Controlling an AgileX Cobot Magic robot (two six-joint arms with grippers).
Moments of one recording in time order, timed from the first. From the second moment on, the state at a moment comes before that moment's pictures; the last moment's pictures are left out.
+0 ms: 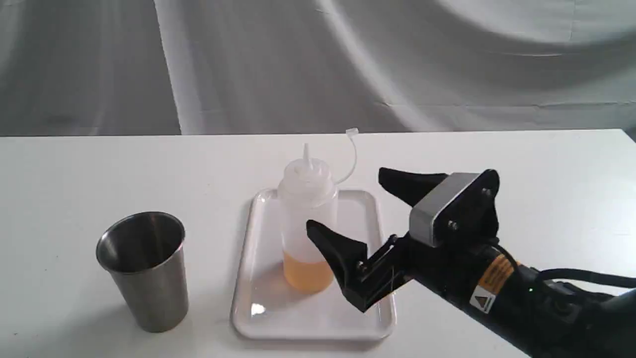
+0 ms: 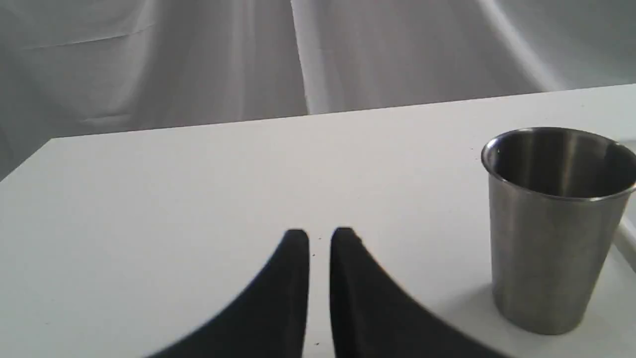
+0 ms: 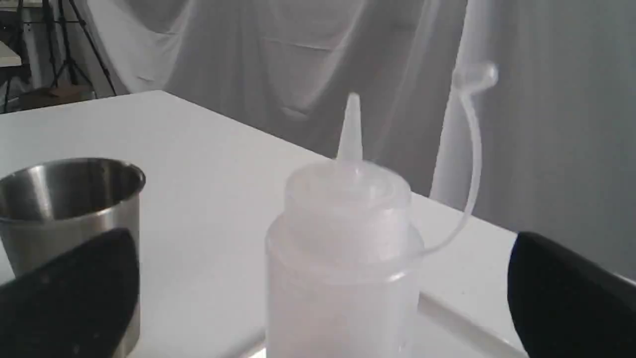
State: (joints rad) left arm 0.08 0.00 0.00 0.04 0.27 0.06; right arm 0.34 1.78 -0.54 -0.31 -1.13 0.06
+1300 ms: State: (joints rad) left arm 0.08 0.00 0.00 0.04 0.27 0.06; right arm 0.34 0.72 -0.43 -0.38 -0.37 0.27
